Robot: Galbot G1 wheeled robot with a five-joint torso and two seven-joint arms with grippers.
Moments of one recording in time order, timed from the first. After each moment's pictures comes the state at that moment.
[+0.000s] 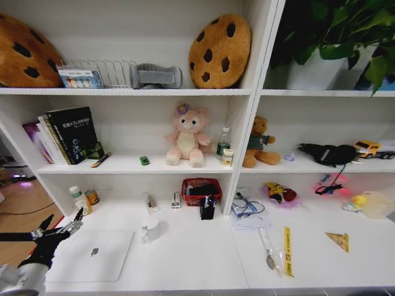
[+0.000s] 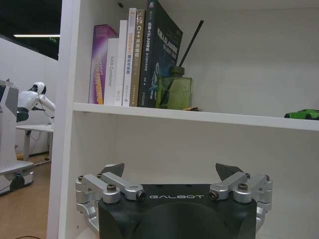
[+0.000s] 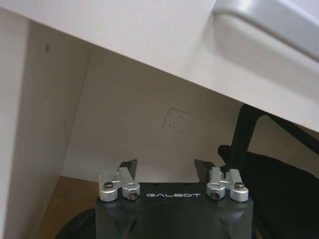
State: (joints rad) left arm 1.94 -1.04 -1.10 -2.17 -0.83 -0.09 -0.11; right arm -1.61 1.32 0.40 0.96 -0.08 0.66 0.47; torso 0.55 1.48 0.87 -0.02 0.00
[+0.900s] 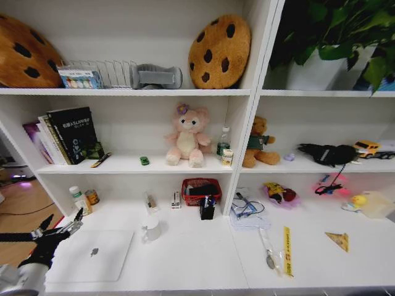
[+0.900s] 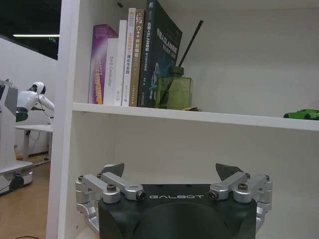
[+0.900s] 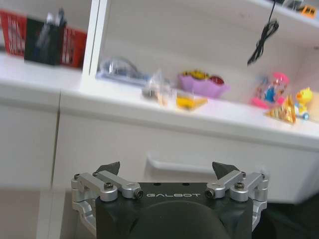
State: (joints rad) left arm 1.94 -1.04 -1.10 -2.17 -0.83 -0.09 -0.11; right arm -2.20 1.31 0.50 1.66 -0.03 0.78 0.49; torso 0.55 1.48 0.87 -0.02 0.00
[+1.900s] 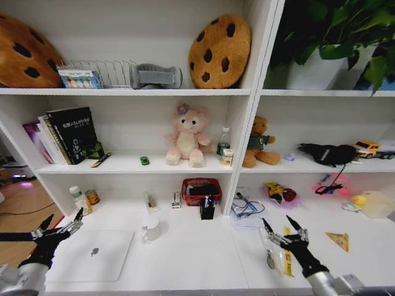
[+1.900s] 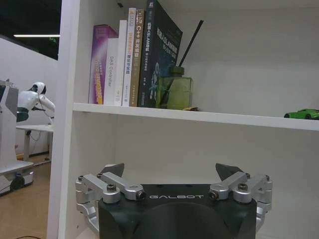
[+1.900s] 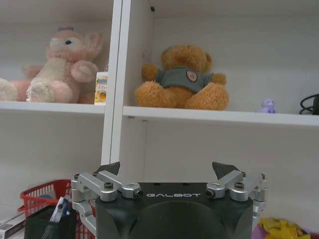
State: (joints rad) left arm 1.94 -1.04 -1.10 -2.17 -0.83 -0.09 -0.11; right arm -1.98 0.81 0.89 2.08 0.74 0.39 -0.05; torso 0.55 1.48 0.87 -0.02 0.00
